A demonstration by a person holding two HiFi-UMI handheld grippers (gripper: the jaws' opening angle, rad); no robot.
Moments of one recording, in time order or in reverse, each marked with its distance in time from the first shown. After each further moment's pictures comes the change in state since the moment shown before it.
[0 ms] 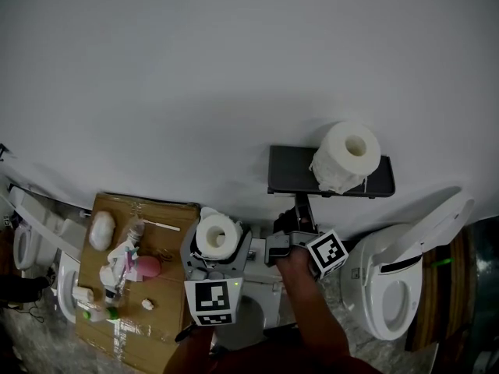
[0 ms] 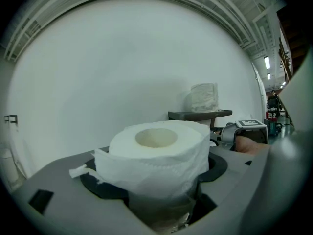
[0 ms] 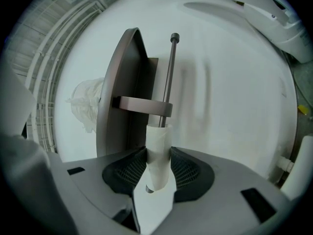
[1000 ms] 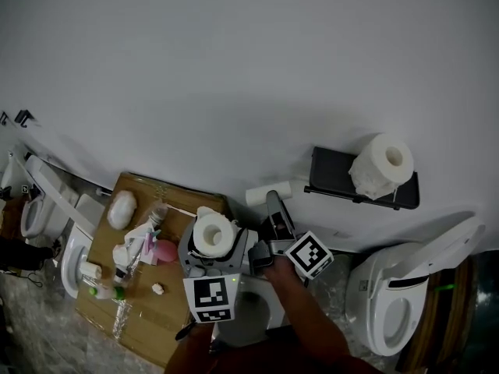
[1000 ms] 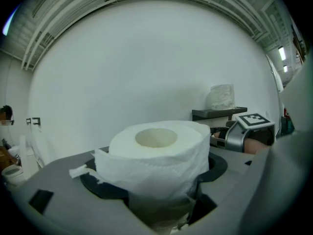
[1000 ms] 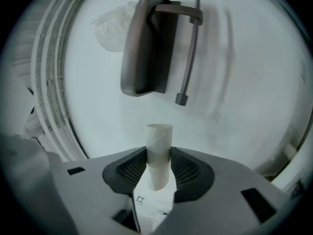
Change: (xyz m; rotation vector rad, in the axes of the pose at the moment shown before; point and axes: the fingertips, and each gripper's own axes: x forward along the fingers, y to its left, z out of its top) left arm -0.053 0.075 -0.010 -0.020 0.020 0.192; right arm 0.000 0.047 -0.152 -0.116 0.377 0.135
